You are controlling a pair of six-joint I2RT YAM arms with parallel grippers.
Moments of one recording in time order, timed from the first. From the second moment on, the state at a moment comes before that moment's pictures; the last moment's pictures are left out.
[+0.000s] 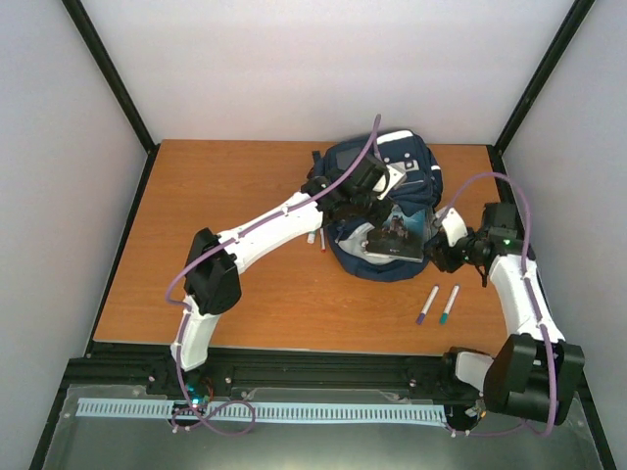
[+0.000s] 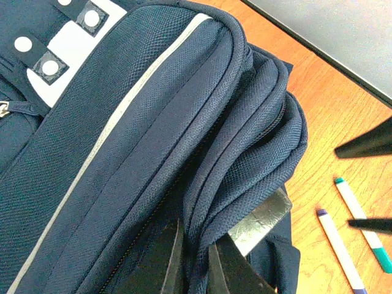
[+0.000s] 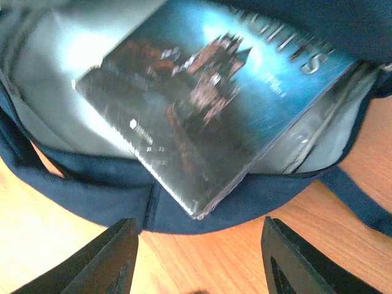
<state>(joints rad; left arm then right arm) -0.89 2.08 1.99 -0.62 0.05 -0.13 -0.22 1.18 0.88 -0.72 -0.58 -0.66</state>
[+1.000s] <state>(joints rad) -0.89 2.08 1.98 -0.61 0.08 -0.16 0.04 1.32 0.61 -0.16 -0.12 -0.91</state>
